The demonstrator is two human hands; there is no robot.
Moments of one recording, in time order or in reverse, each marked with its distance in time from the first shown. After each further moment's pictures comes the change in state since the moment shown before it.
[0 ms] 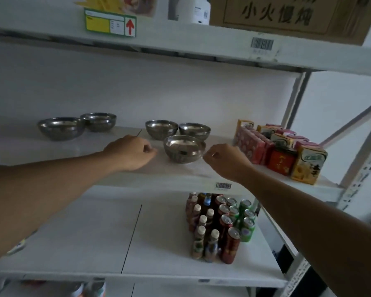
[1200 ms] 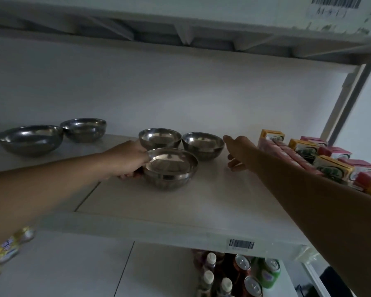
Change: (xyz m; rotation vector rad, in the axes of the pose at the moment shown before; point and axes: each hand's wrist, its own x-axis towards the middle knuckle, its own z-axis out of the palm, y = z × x) left_hand 0.118 -0.007 0.037 -0.465 -0.211 -0.279; right_hand 0.224 0.088 0.036 0.502 -0.089 0.509
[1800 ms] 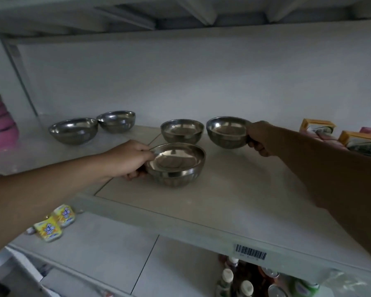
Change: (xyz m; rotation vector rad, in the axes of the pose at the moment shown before) left_hand -0.028 -0.019 0.001 -0.141 0.083 -0.155; right_hand 0.041 -0.019 0.005 -0.043 -0.182 0.044
